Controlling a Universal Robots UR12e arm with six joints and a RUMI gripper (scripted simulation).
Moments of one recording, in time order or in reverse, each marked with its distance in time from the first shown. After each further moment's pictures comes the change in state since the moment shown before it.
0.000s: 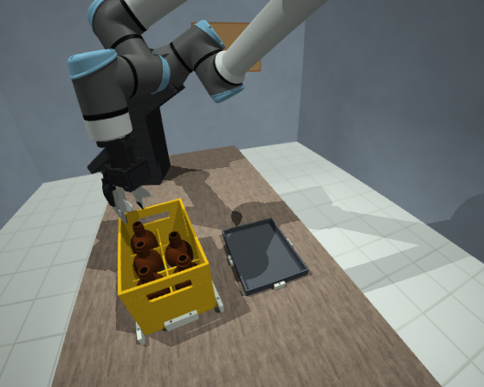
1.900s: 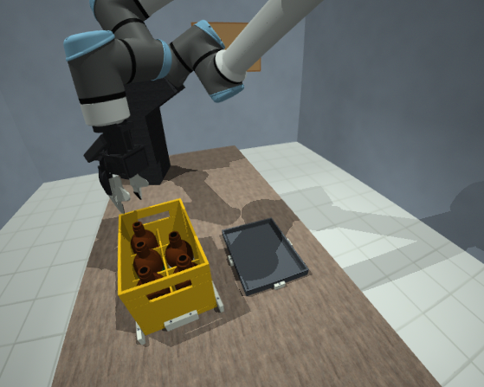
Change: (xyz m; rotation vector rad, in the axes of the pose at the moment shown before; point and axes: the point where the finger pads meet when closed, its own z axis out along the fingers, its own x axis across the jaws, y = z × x) arm 0.001 0.002 -0.032 -0.002 0.000 0.000
